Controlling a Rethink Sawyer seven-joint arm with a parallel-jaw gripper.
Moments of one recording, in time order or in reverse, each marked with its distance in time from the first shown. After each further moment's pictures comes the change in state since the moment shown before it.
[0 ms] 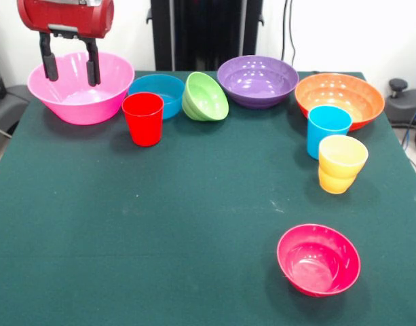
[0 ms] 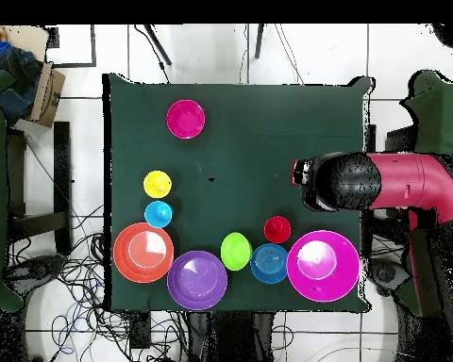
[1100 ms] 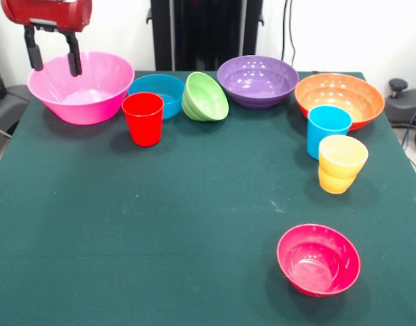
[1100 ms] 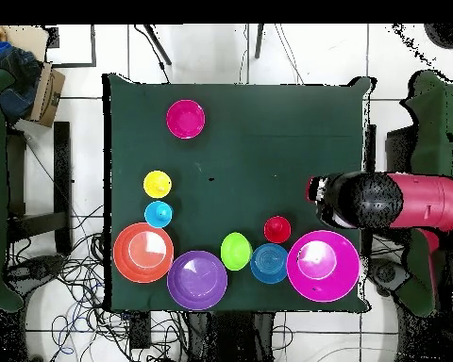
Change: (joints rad) arm -0.082 -0.010 0.002 0.061 0.001 0.000 0.000
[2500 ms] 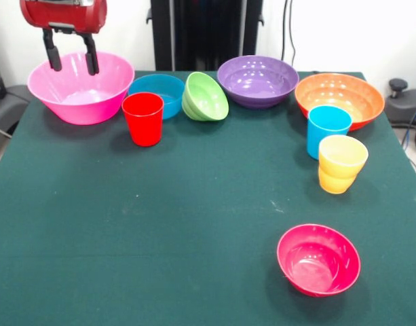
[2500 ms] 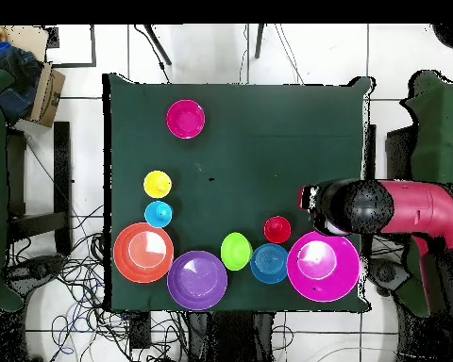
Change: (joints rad) arm -0.003 0.010 0.001 0.046 0.013 0.000 0.000
